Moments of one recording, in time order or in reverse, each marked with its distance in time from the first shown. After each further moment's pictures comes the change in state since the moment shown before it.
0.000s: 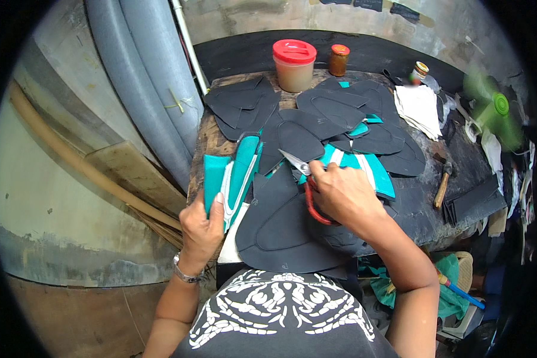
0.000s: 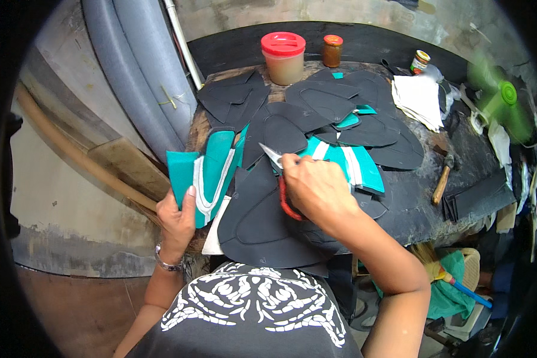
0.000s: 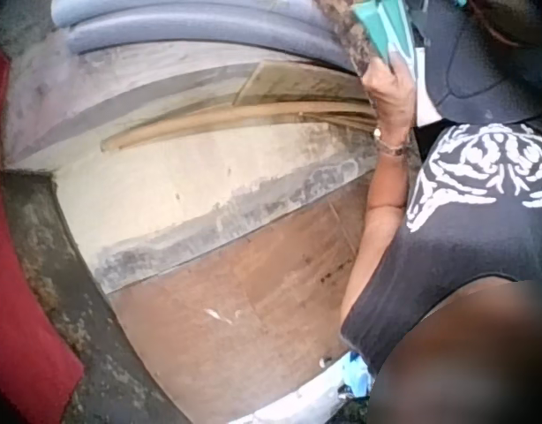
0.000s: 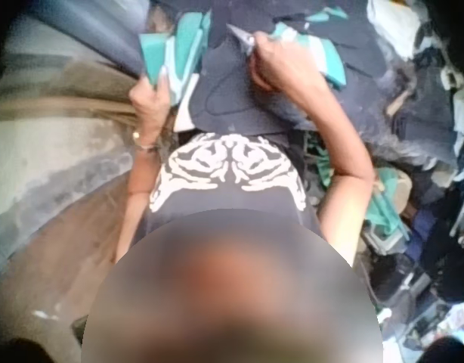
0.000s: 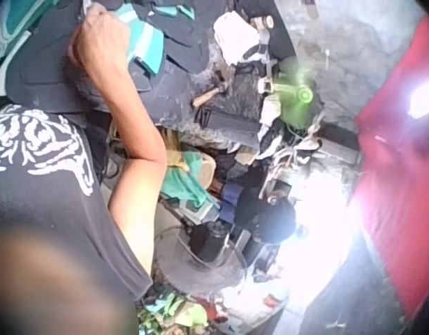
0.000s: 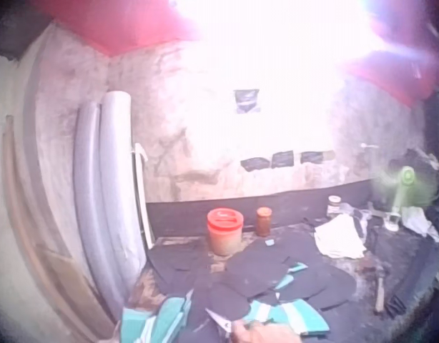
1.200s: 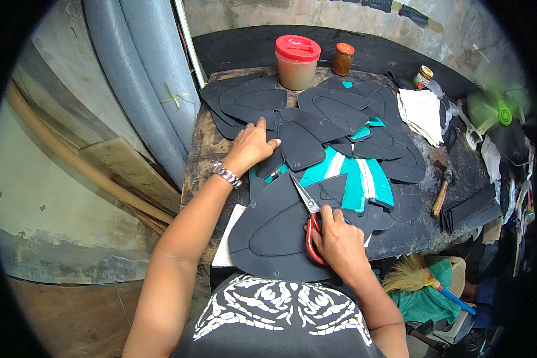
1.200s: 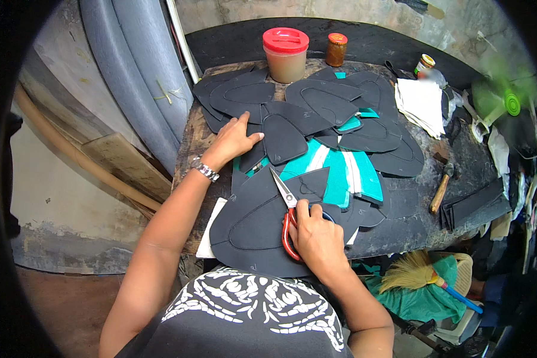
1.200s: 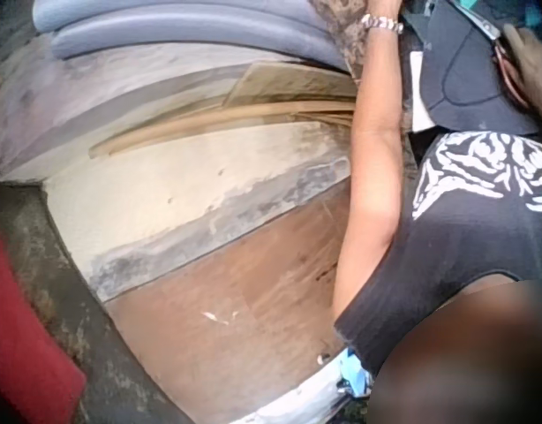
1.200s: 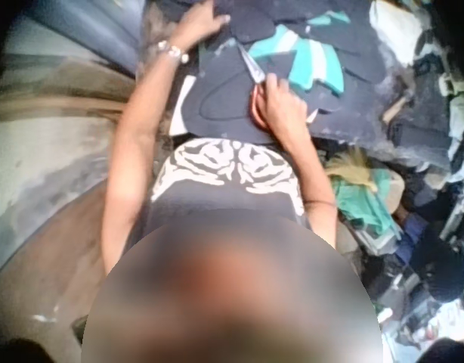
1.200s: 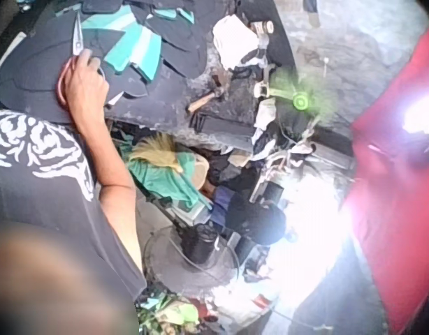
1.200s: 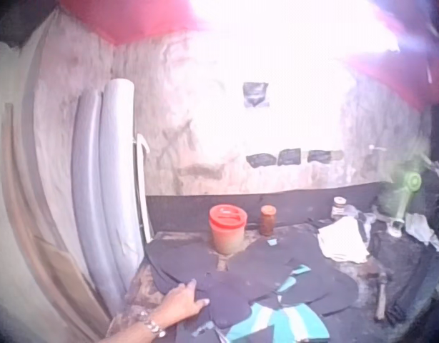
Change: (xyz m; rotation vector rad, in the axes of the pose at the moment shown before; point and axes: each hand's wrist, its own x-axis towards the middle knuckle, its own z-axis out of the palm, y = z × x) left_hand 0.134 -0.077 0.142 0.381 -0.590 -0.241; right_hand -0.062 -0.031 0.041 0.276 -0.092 0.338
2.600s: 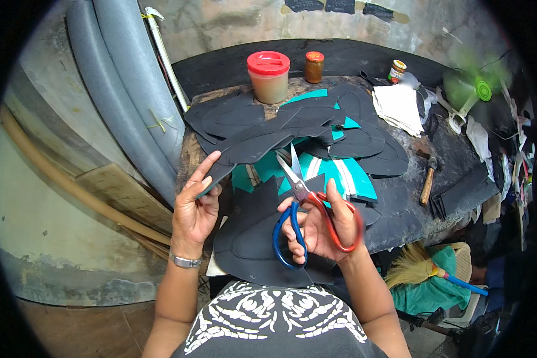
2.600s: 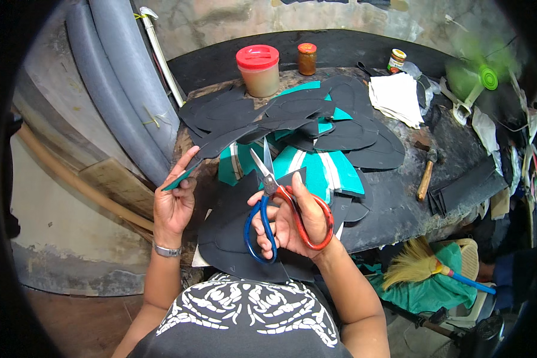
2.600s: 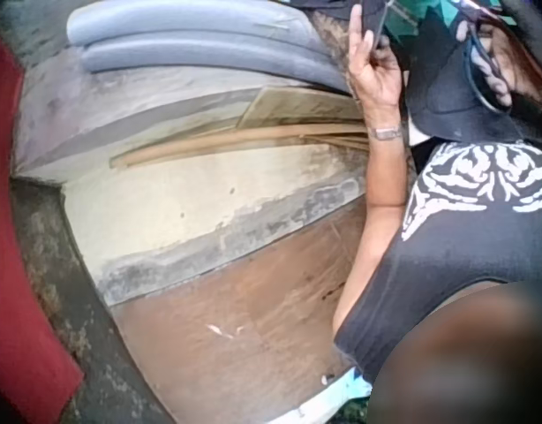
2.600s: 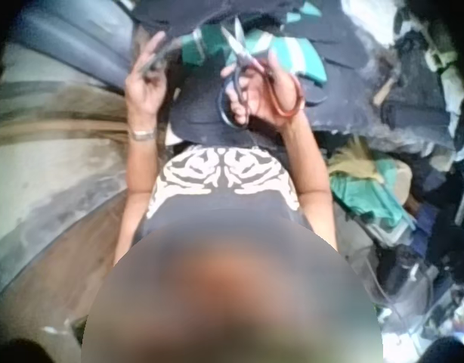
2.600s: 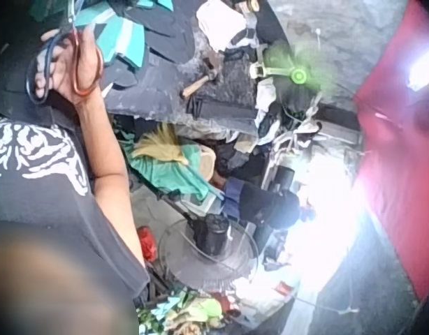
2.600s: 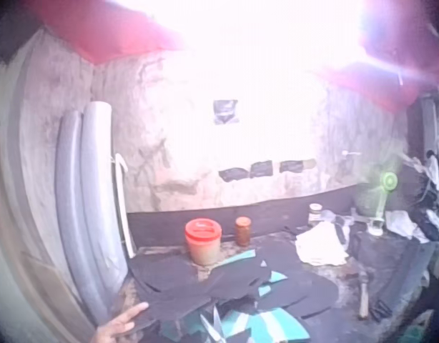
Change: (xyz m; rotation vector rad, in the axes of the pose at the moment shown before) left_hand -0.140 0.000 -0.058 -2.325 -0.226 0.089; right_hand 0.022 0.016 -0.019 2.304 -0.744 0.068
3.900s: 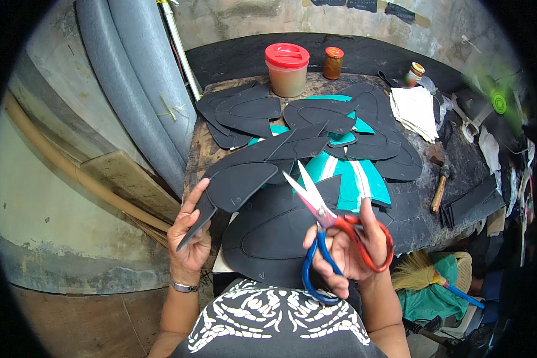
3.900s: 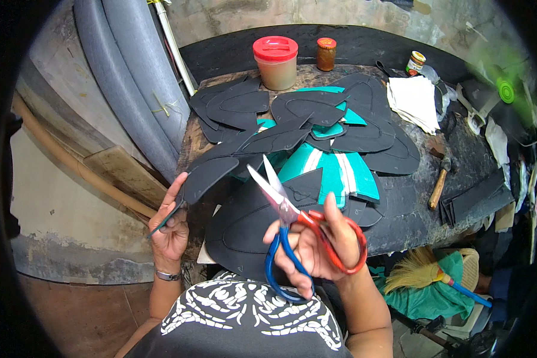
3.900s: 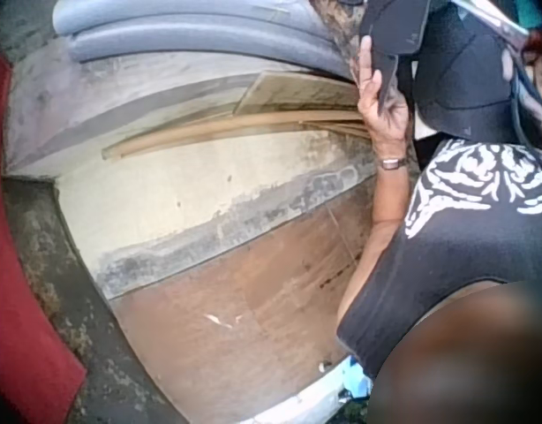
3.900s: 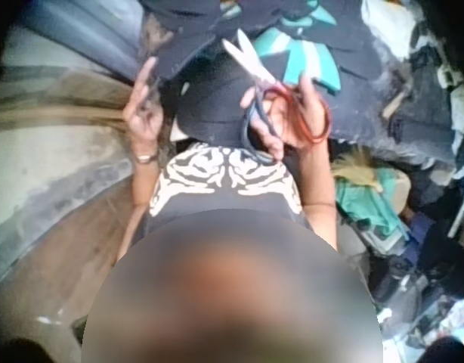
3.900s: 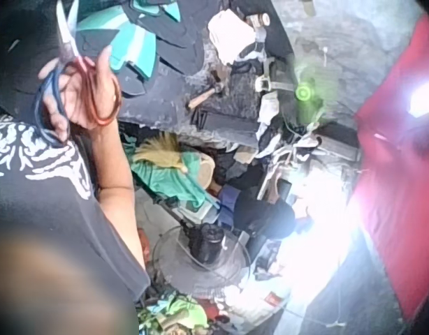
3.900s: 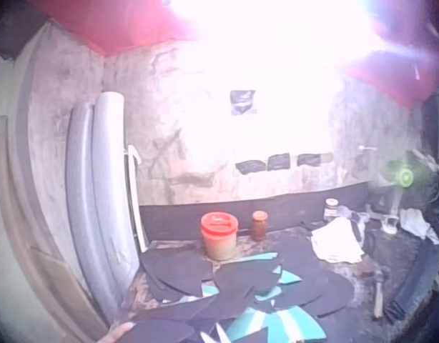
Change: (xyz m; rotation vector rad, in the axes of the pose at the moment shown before) left_hand -0.066 0.003 -0.012 -0.051 0.085 0.123; right_hand -0.030 0.000 0.019 0.176 -0.135 0.129
